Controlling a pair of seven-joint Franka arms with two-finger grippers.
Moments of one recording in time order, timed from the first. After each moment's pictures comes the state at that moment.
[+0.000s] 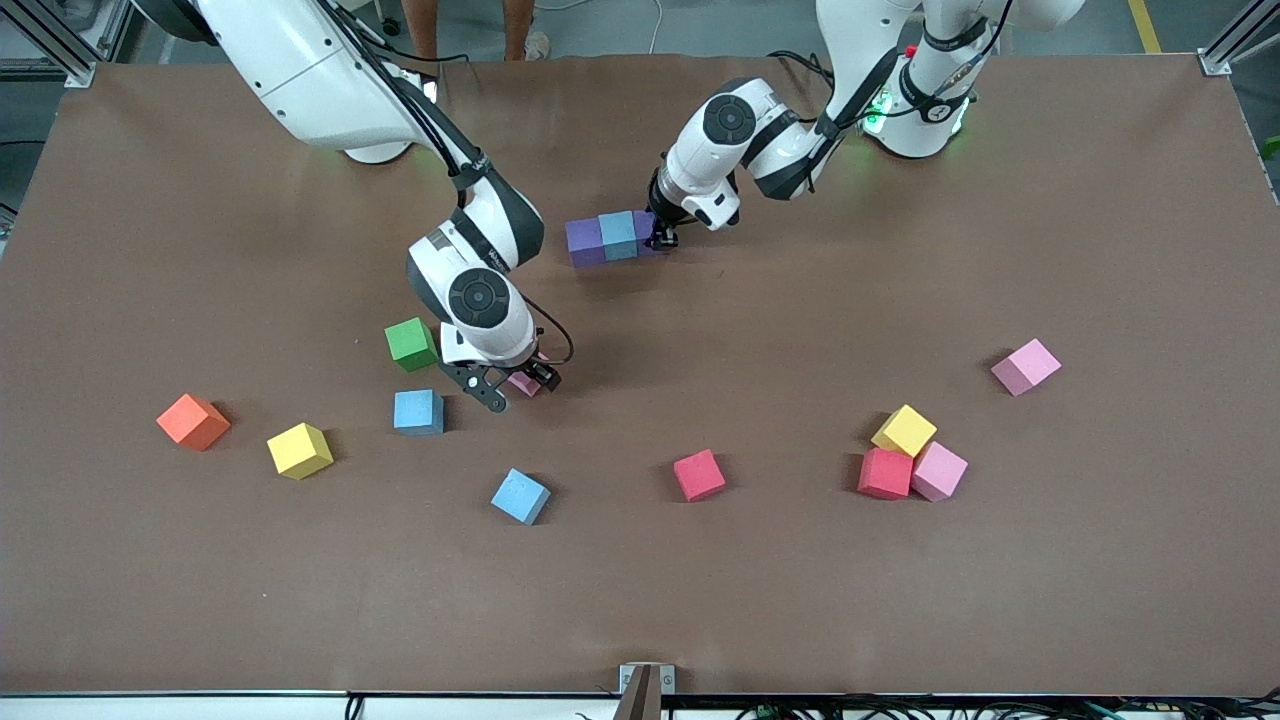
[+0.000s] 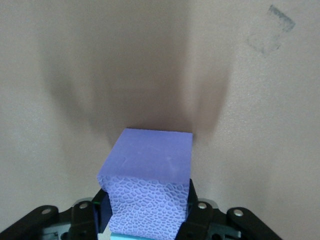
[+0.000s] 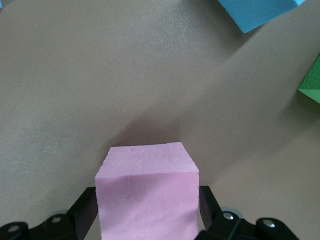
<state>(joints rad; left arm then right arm) -0.50 0.44 -0.57 -2.34 -0.17 2.91 -2.50 0.33 0.58 0.25 -1.88 -0.16 2.32 1.34</state>
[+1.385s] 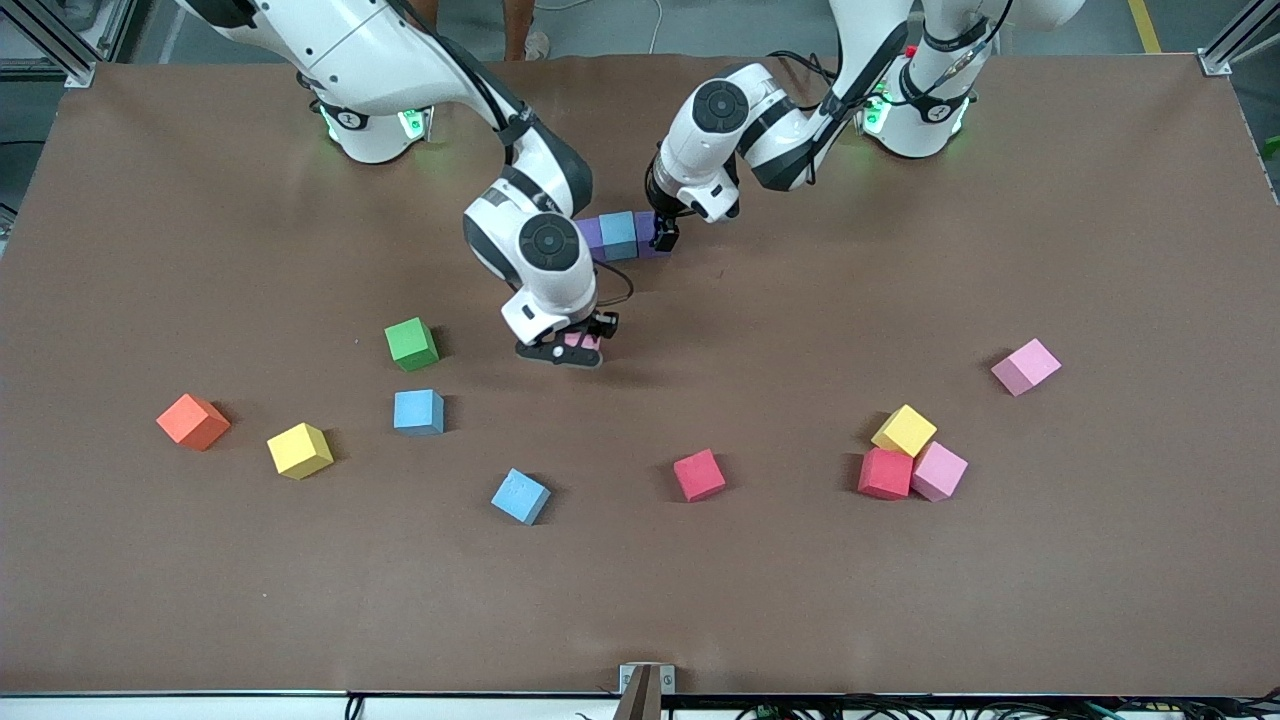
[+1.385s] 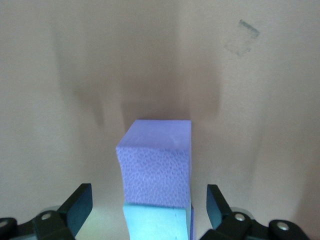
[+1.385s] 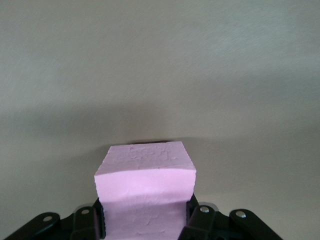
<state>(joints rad) -0.50 0.34 -0.57 -2.29 -0.17 2.70 -2.50 0.48 0.55 0.29 -1.87 -0.16 2.32 0.94</state>
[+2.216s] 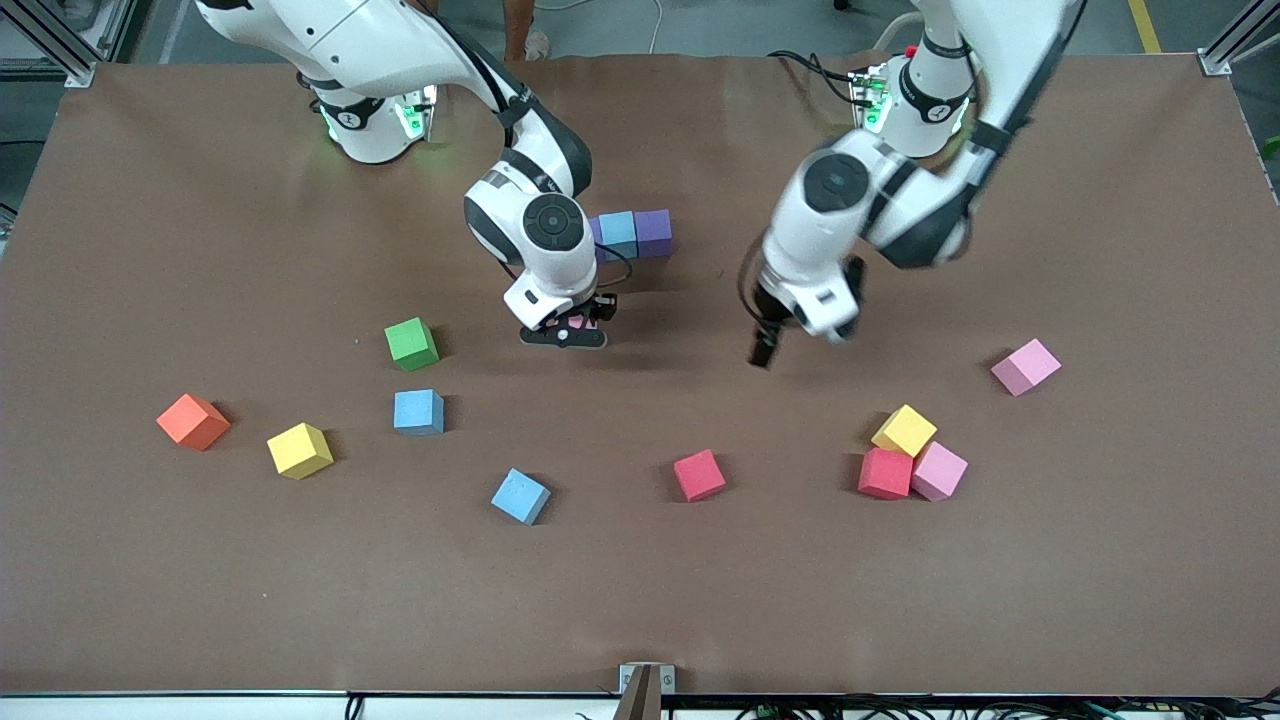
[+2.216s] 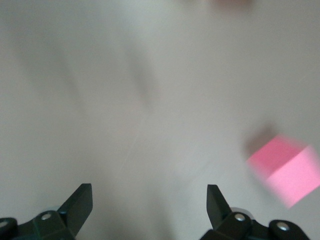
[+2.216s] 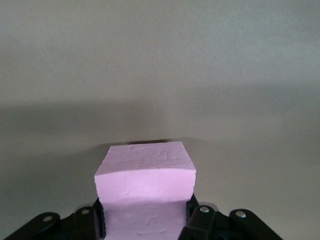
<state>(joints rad) -0.02 0.33 -0.54 -2.04 0.30 2.44 -1.97 0.49 0.50 0.29 -1.94 -0.16 2.32 0.91</state>
